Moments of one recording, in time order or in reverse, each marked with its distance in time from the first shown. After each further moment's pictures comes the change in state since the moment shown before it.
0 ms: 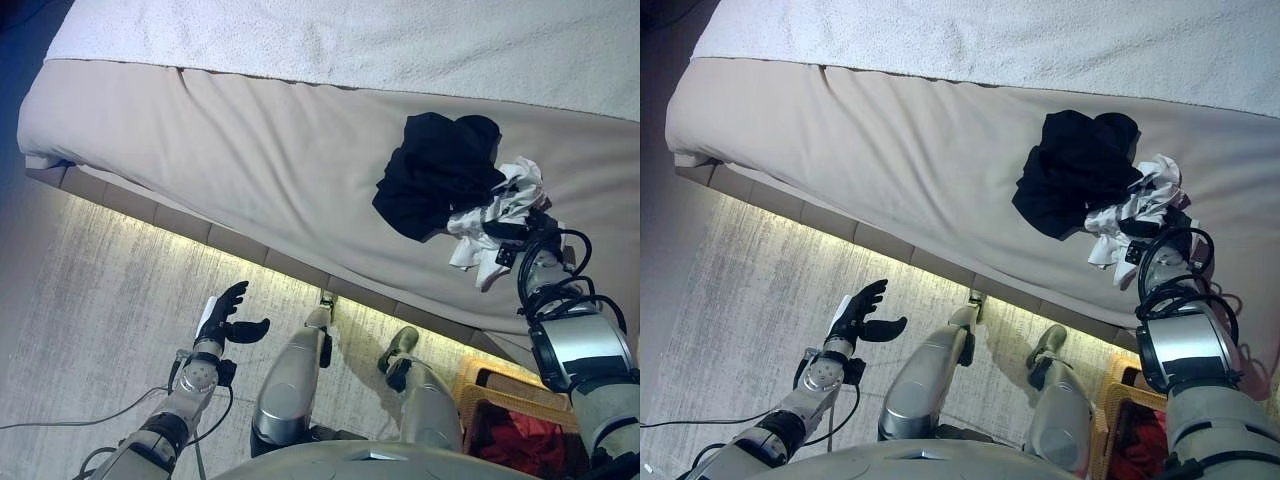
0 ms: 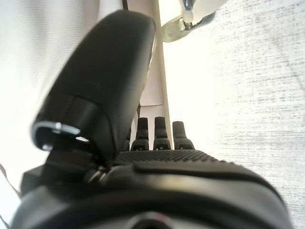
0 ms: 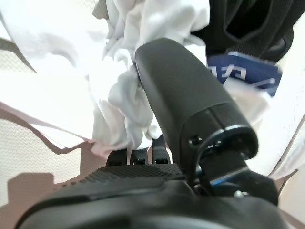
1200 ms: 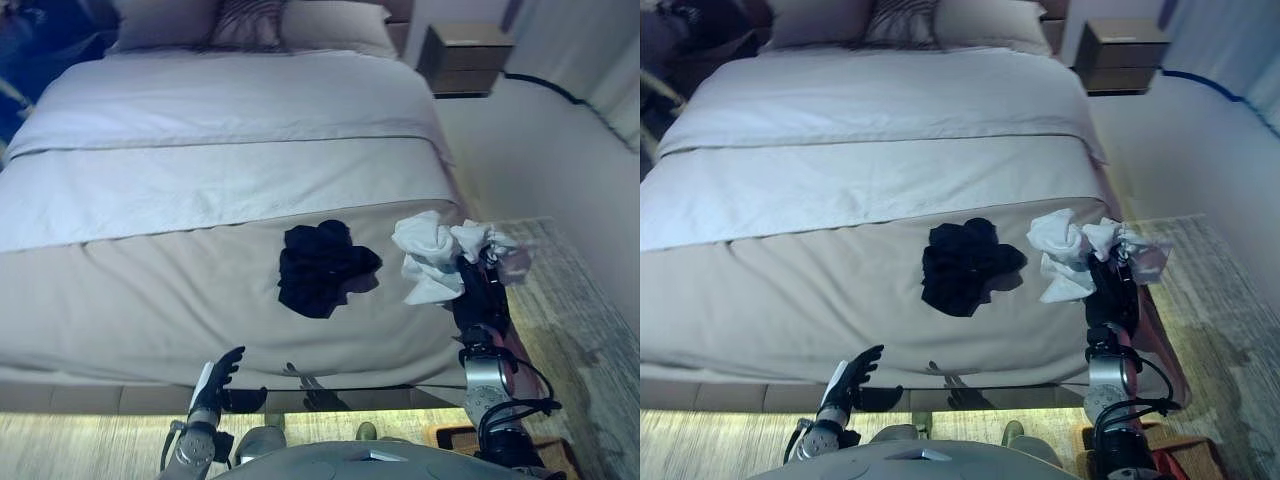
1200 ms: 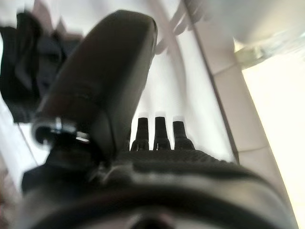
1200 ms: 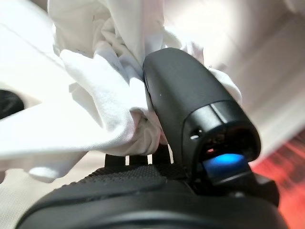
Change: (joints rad) left arm 0.315 -0.098 0.148 0.036 0.169 0.002 -0.018; right arm 0.837 0.431 -0.138 -0.965 0.593 -0.309 0.359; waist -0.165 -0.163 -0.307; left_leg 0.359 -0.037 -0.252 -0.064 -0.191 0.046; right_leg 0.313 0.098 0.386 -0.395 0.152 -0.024
